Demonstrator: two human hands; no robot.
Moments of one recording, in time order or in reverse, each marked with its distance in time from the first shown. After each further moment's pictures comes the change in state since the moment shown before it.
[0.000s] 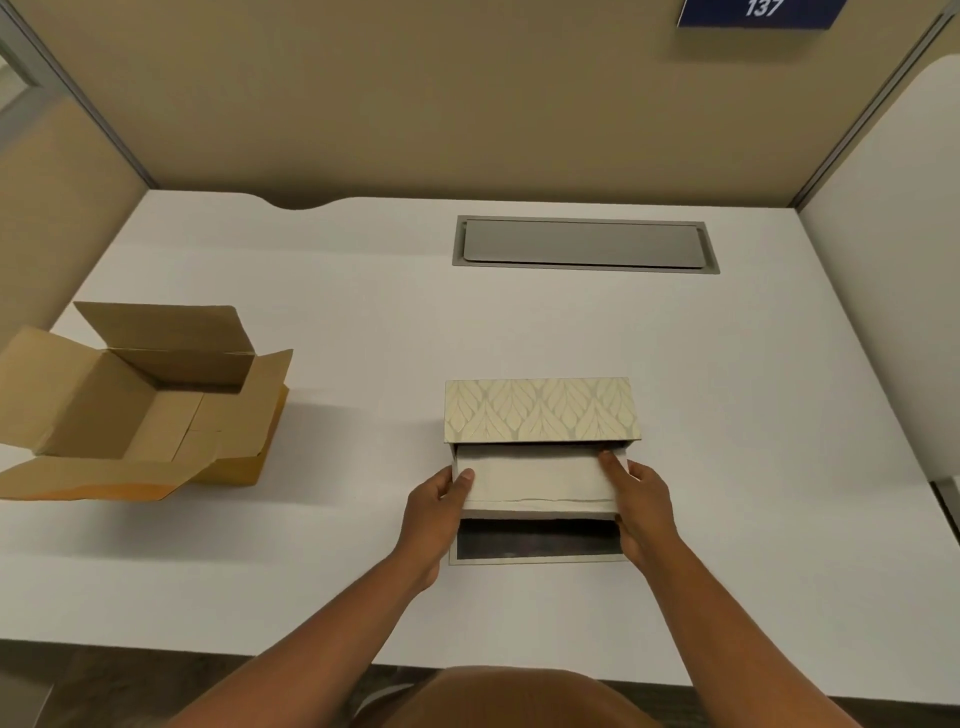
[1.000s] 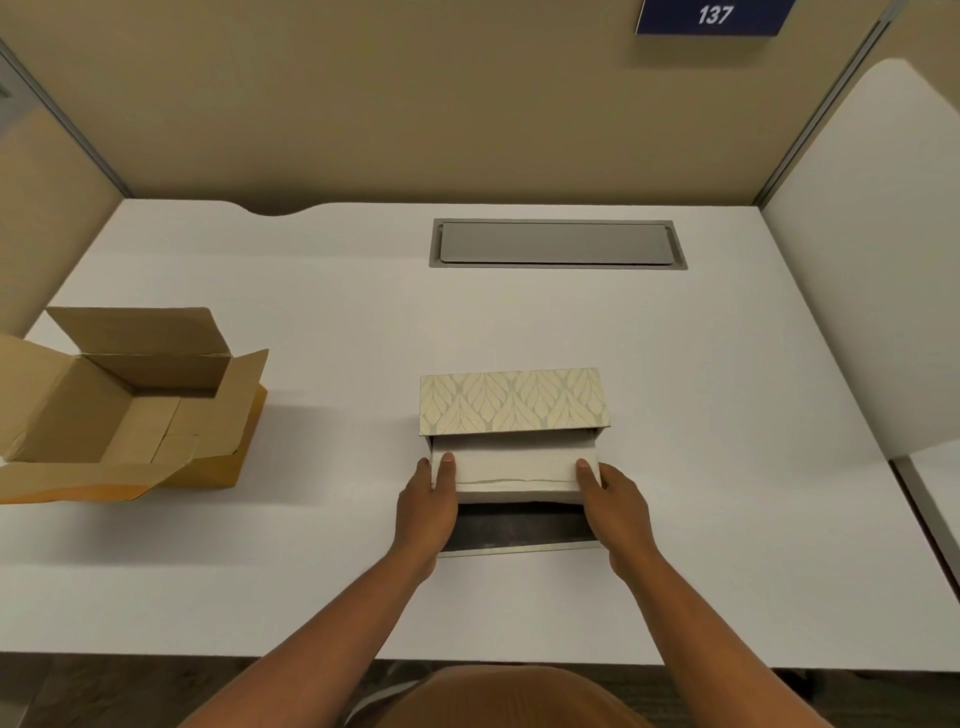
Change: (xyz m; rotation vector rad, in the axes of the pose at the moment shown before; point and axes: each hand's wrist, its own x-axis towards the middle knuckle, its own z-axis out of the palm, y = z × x) left_hand -0.004 0.000 0.024 0.274 0.150 -0.036; right_hand -0.024 0.014 -0.013 -0.470 0.020 -0.168
